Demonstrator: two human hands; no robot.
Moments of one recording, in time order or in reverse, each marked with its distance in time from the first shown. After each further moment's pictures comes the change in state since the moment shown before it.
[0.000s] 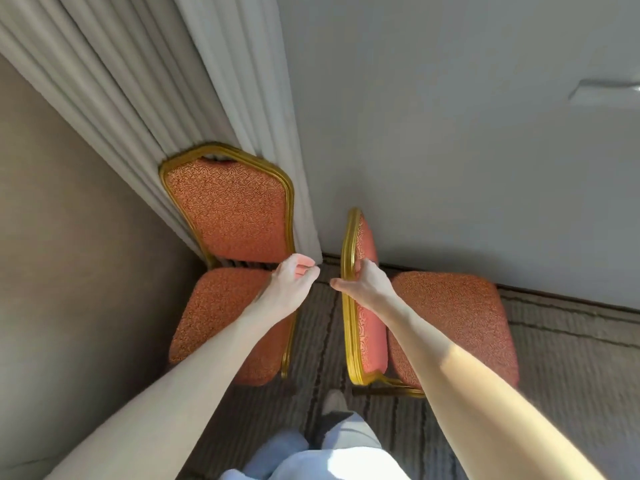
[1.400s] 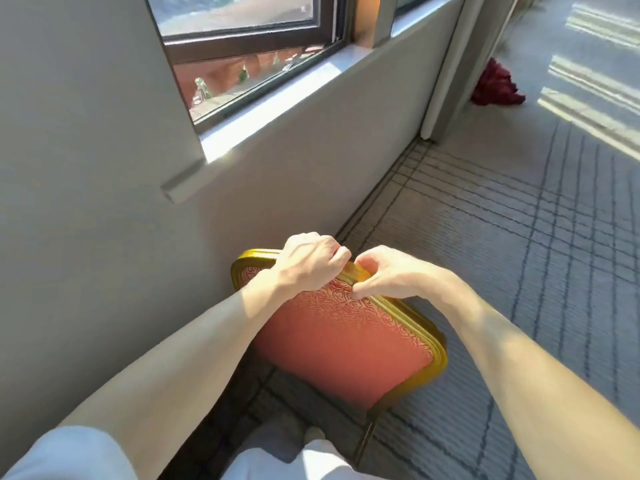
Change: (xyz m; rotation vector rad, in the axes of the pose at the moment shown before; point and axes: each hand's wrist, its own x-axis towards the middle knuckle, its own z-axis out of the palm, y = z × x) left_hand 0.119 0.411 0.327 0.743 -0.615 1.485; right_hand -0.096 0.182 -0.349 0.200 0.467 0.553
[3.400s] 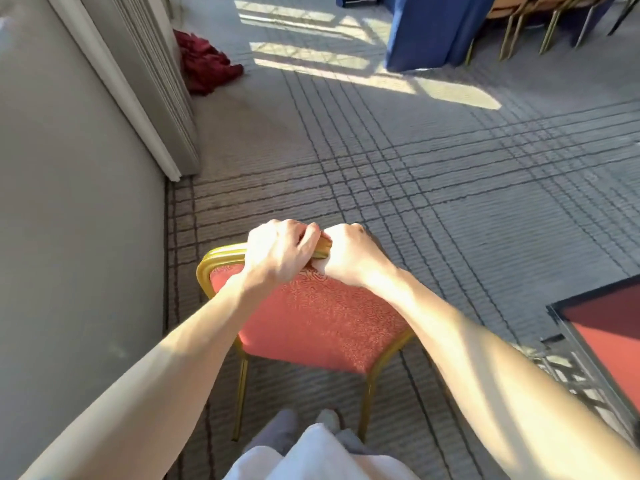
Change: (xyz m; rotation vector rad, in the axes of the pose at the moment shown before) left_hand 0.752 0.438 0.140 -0.150 -0.089 0.623; right_hand 0.213 0.567 -0.485 0.259 0.730 0.577
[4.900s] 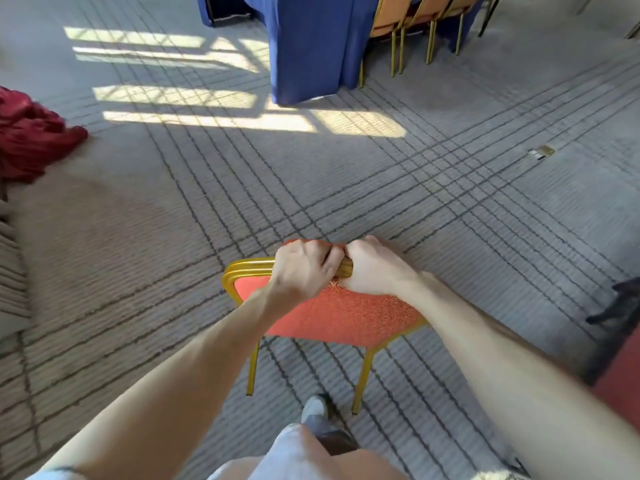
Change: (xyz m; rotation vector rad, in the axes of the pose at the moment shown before) left_hand 0.683 0.235 0.231 -0.102 -0.246 0.400; right_hand 0.472 0.408 -0.341 -0.190 0.033 0.240
